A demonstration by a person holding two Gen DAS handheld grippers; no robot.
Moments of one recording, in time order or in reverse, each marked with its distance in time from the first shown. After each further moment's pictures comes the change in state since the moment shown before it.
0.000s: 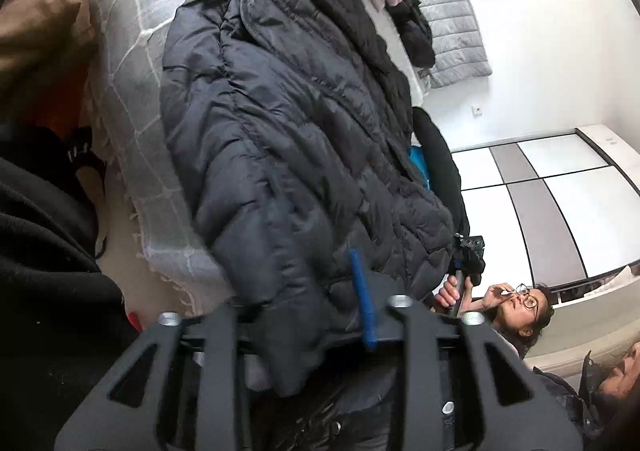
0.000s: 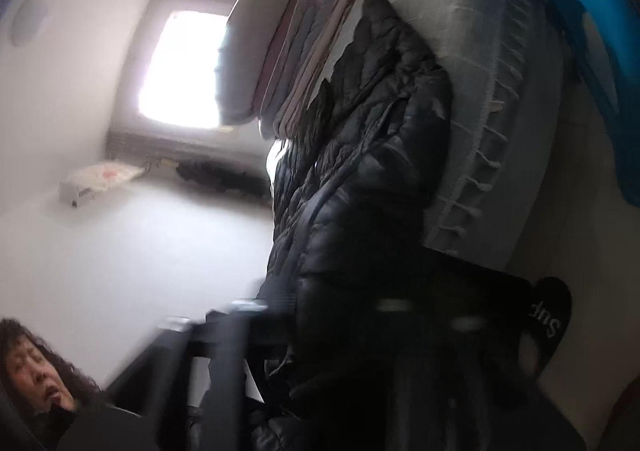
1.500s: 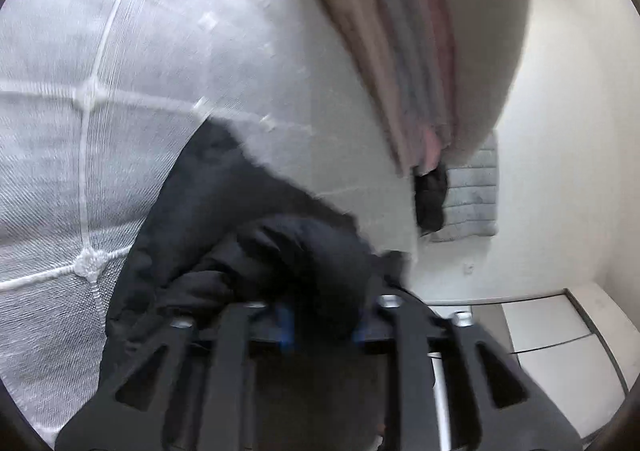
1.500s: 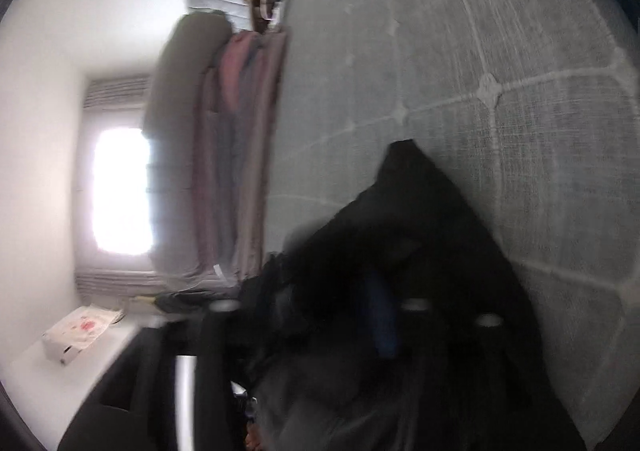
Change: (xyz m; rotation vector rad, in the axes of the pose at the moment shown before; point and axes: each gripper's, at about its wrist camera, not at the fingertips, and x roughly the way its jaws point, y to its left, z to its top) left arm 0.076 0.012 0.352 -0.303 -0.382 -0.093; right arm 0.154 -0.035 0.272 0.303 -0.264 -0.083
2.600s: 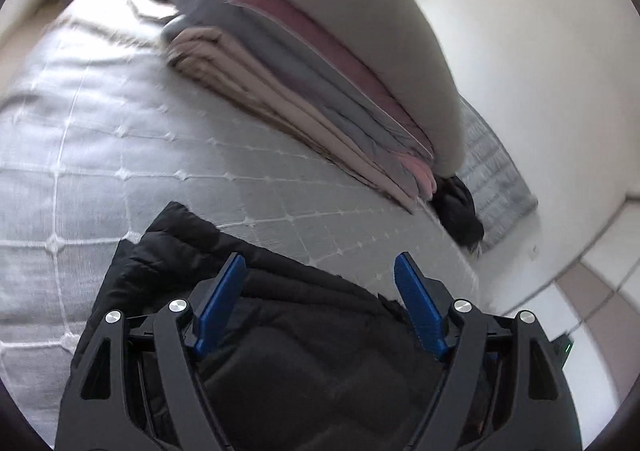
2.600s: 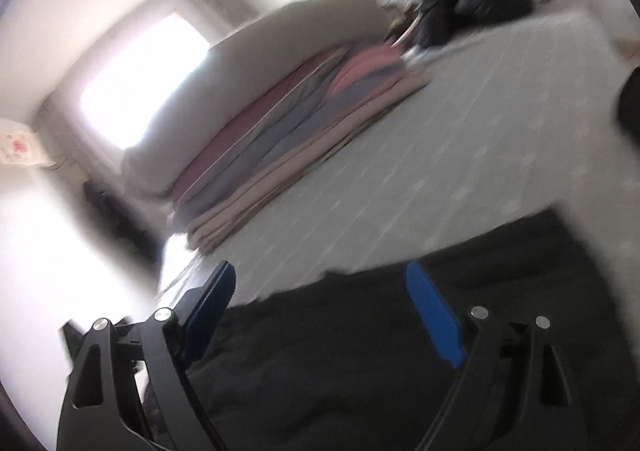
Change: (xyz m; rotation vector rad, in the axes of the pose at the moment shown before) left arm 0.023 -0.084 -0.060 0.526 -0.296 0.188; right arm 0.060 0.135 -0.080 -0.702 -0.196 -0.216
